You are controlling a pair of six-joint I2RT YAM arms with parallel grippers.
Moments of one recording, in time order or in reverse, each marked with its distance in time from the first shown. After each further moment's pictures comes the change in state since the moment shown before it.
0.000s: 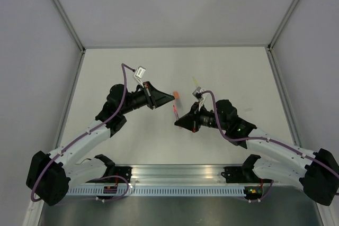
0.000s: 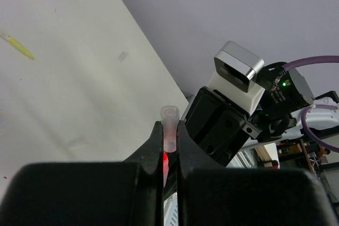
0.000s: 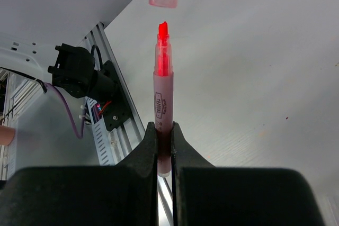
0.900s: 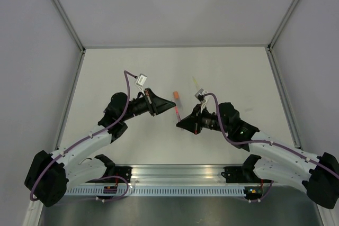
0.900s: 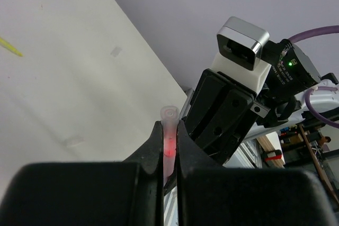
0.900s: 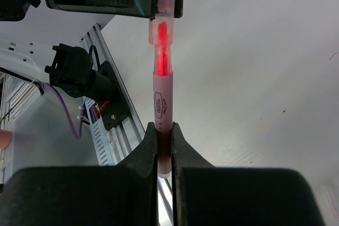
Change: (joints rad) left arm -0.043 -0.017 -0.117 0.141 0.000 0.012; right arm 0.010 -0.054 -0.025 -0.024 0.045 0.005
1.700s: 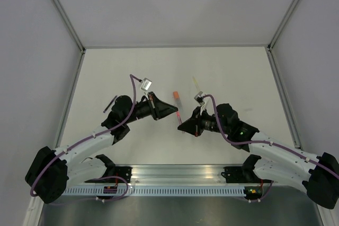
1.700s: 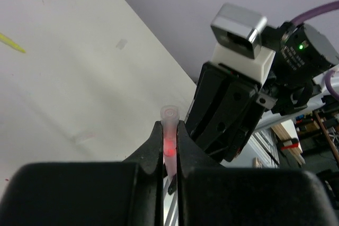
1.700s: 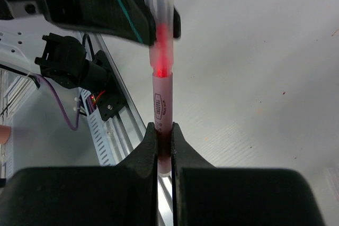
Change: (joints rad) left arm -0.051 0.025 -0.046 0.061 -0.019 0.078; right arm 0.004 -0.008 -0.014 -0.063 -0.001 0.010
